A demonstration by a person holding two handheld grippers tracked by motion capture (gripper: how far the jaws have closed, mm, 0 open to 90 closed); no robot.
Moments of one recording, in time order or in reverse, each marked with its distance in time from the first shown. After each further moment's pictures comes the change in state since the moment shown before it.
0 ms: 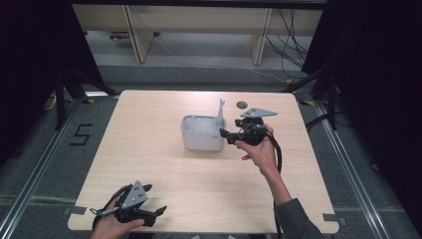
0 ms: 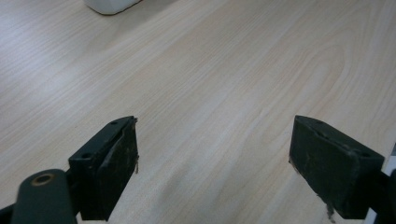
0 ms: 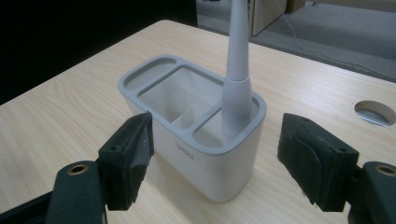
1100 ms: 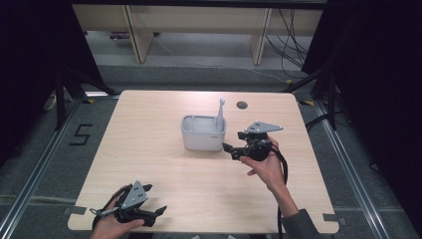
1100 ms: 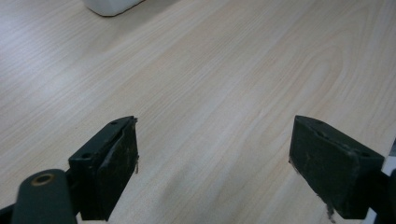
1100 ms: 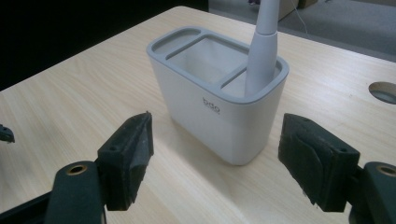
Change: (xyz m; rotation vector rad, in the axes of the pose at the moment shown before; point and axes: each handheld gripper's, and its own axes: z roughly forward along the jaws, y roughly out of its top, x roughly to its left) left arm 0.000 0.000 -0.001 0.002 0.004 0.015; right arm 0.014 -0.029 -0.025 0.017 0.031 -0.044
